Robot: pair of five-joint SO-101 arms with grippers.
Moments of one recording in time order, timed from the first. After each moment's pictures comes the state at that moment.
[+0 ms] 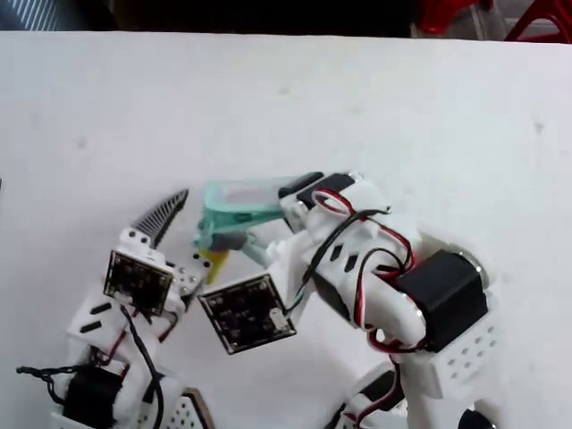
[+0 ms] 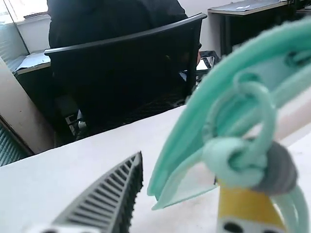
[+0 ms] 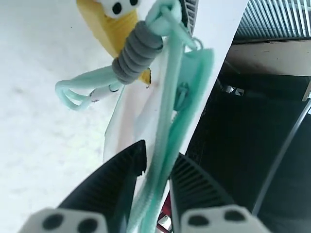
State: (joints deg) left arm 11.9 -103.2 73.1 47.3 -8.0; right arm -38.2 -34.2 -13.3 97.6 90.3
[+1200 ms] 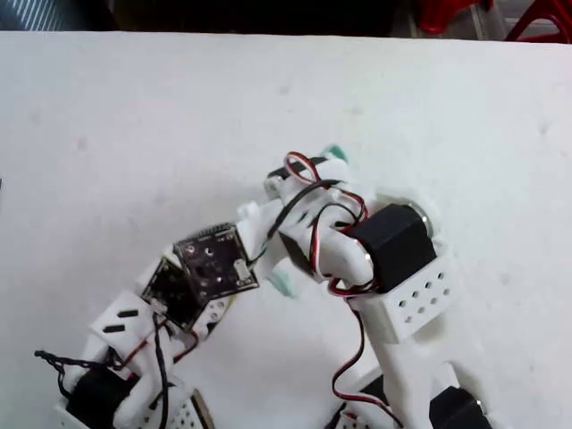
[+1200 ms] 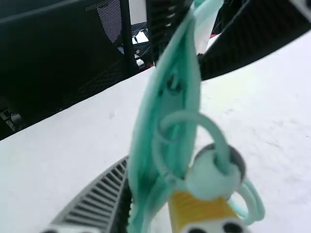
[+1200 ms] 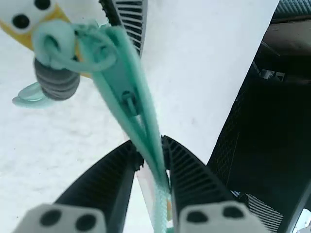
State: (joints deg) left arm 24.7 -103.3 73.2 56.3 -8.0; right arm -37.2 -26.2 -12.2 95.3 83.3
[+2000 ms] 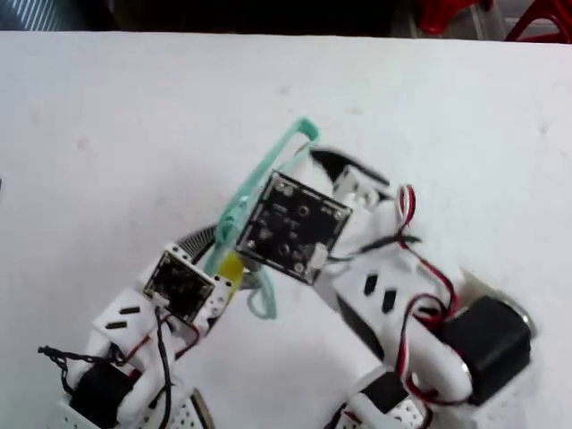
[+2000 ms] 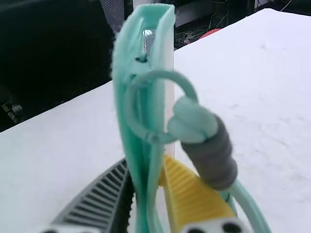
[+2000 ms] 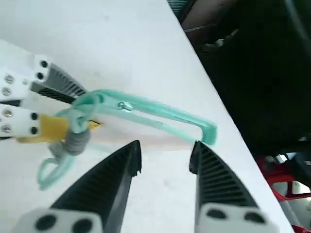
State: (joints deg) left arm 24.2 -103.0 75.2 55.4 -7.9; right arm -39.0 -42.4 -12.4 96.5 36.7
